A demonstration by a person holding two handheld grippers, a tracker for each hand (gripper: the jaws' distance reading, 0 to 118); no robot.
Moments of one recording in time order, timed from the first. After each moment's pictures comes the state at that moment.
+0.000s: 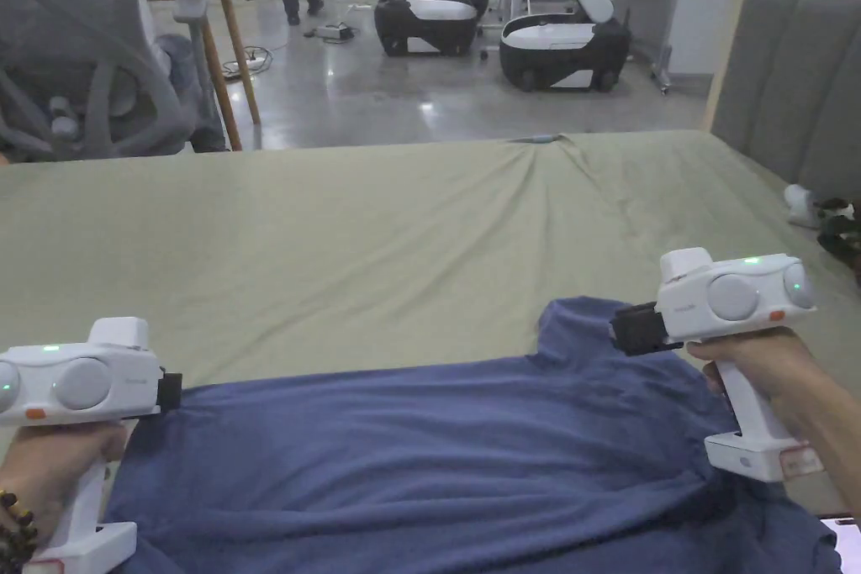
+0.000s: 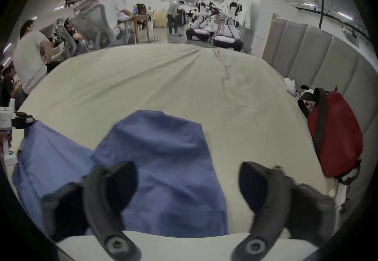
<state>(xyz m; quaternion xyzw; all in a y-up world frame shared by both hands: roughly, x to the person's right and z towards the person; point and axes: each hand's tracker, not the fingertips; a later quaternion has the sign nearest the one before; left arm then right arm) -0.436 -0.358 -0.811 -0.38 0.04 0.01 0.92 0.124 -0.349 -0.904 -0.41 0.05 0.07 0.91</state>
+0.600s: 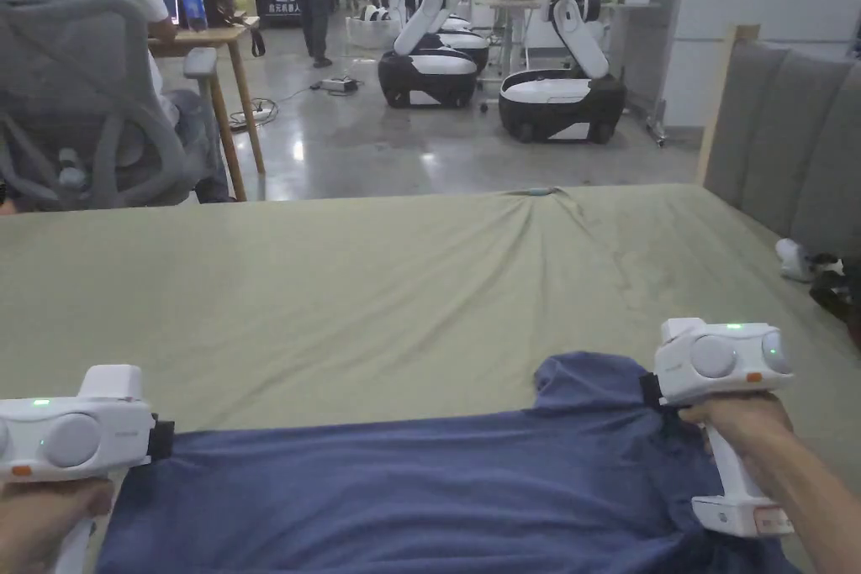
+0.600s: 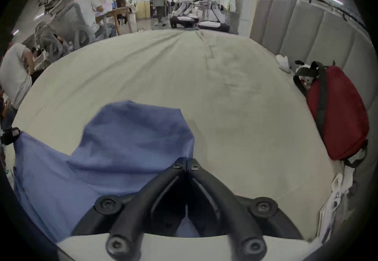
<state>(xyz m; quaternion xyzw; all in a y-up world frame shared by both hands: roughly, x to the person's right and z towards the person) -0.433 -0.344 -0.802 -0.36 0.03 0.00 0.93 0.139 -0.366 -0.911 -0.43 0.01 0.03 0.90</state>
